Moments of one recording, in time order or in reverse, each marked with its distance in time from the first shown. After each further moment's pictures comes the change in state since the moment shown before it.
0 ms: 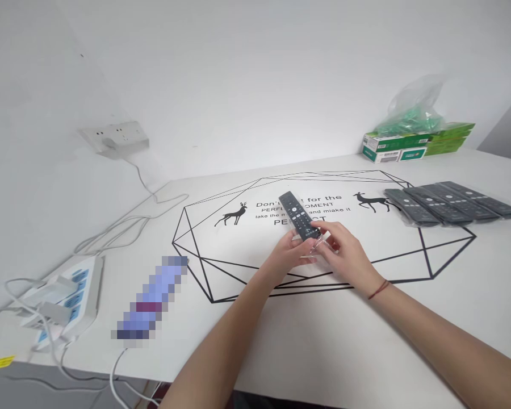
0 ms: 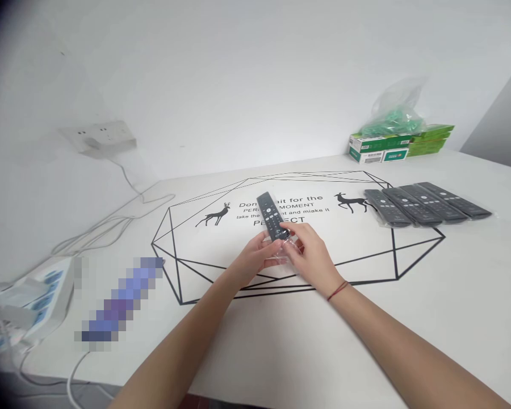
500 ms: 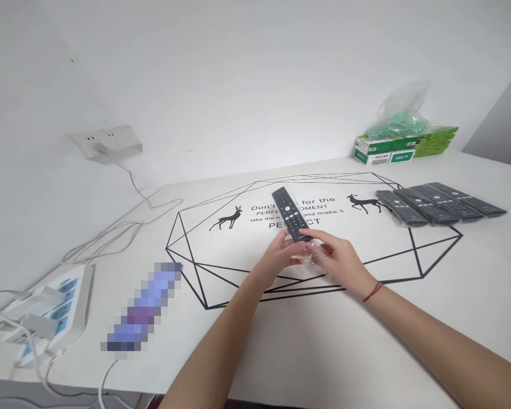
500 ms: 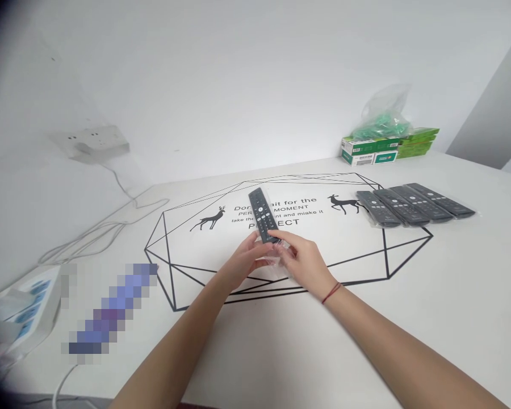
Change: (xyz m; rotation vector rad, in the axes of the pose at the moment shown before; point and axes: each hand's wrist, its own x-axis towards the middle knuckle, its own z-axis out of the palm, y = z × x) left_hand -0.003 0.008 -0.005 0.056 0.002 0.011; right_hand -0.003 -0.005 -0.002 0.051 -0.105 0.087
